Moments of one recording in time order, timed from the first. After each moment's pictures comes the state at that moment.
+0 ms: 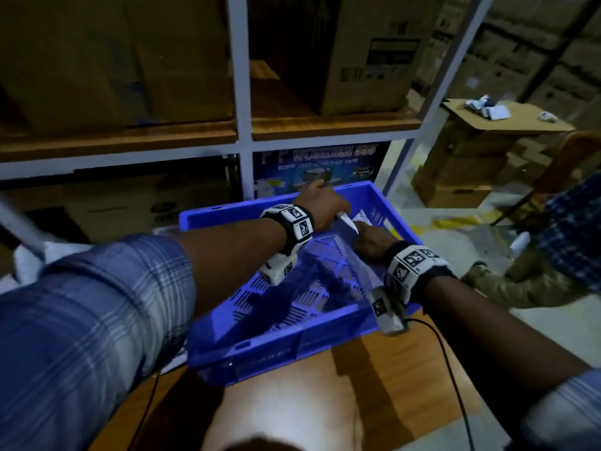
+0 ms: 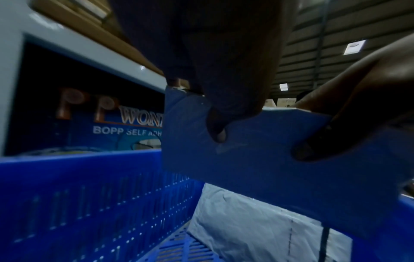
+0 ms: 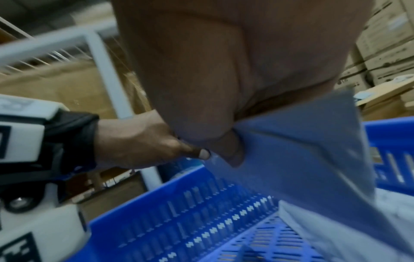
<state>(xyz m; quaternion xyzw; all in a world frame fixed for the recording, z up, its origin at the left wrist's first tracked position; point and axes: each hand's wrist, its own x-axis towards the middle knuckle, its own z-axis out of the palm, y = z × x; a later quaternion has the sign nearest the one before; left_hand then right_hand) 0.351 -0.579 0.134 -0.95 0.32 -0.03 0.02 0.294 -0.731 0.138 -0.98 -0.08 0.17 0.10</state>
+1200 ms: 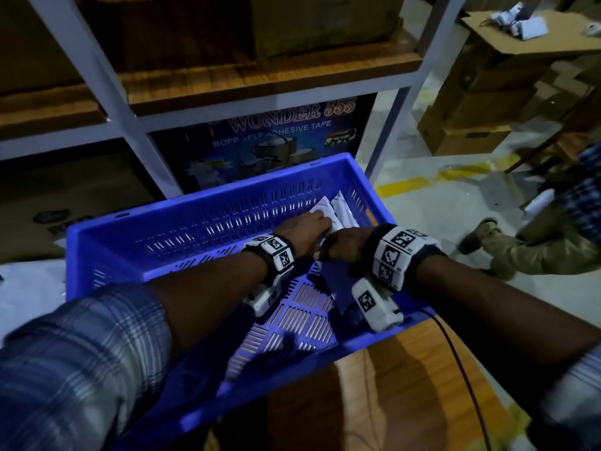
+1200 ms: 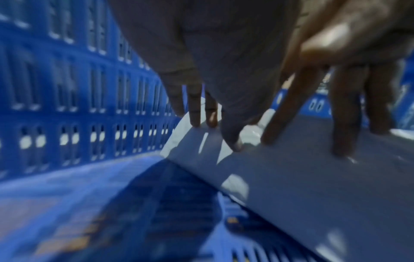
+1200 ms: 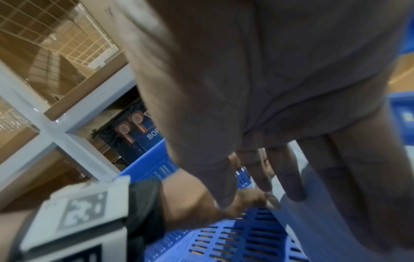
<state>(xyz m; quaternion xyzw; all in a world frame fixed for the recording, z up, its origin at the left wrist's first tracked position) 0.438 -0.647 -0.018 -0.94 0.28 0.13 -0.14 0.403 -0.778 0.072 -0.90 -0.13 0.41 0.07</state>
